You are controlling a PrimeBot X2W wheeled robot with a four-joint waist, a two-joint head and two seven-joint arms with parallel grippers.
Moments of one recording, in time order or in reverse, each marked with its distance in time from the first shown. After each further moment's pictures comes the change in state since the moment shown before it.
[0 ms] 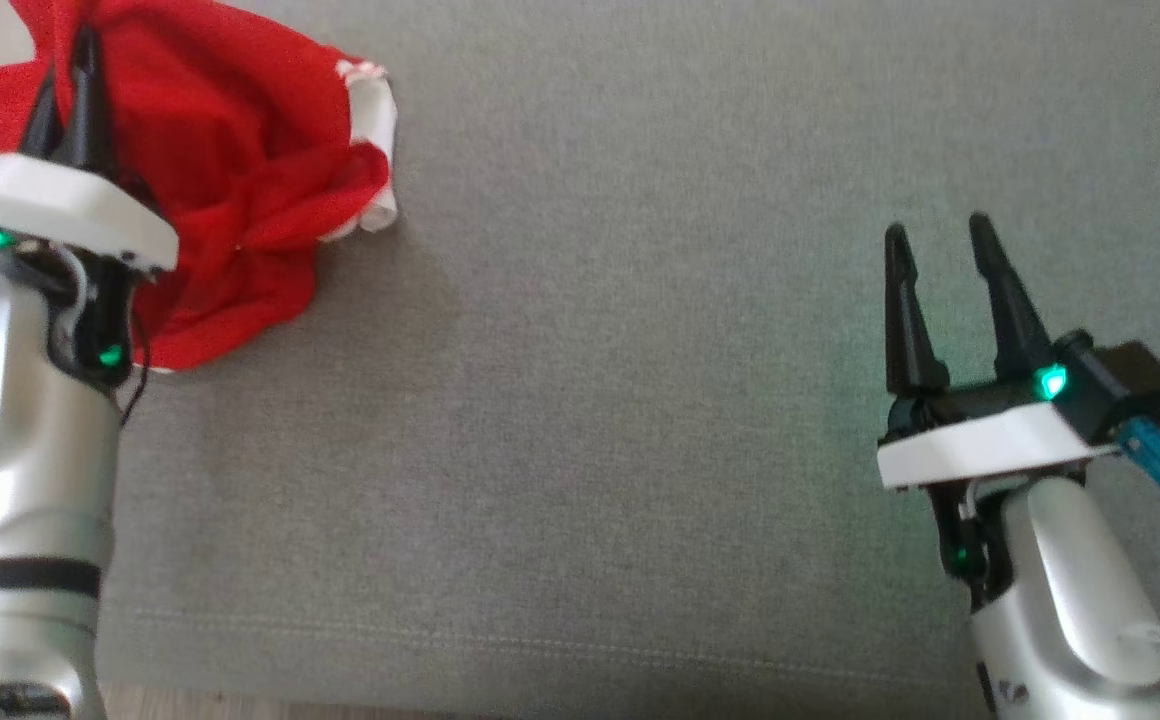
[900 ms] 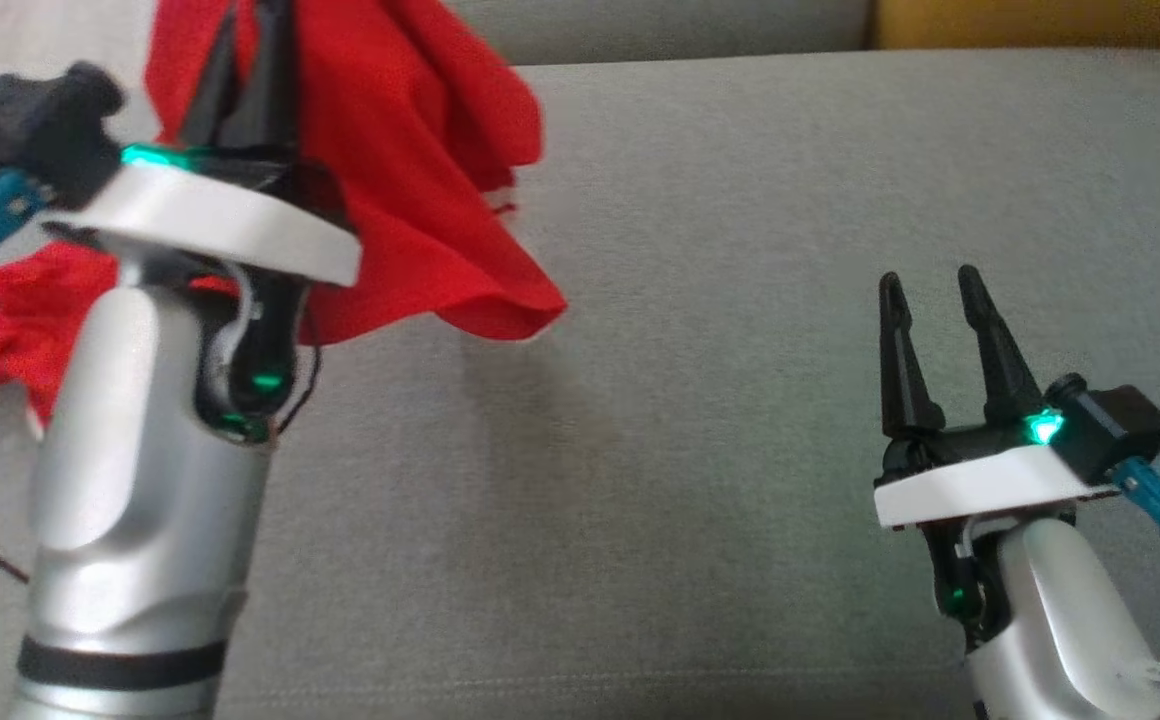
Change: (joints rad) left arm 0.191 -0.136 -0.096 -0.639 -0.025 0.108 0.118; right arm 0.079 0.000 0.016 -0.001 0.067 0.000 0.000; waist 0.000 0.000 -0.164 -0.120
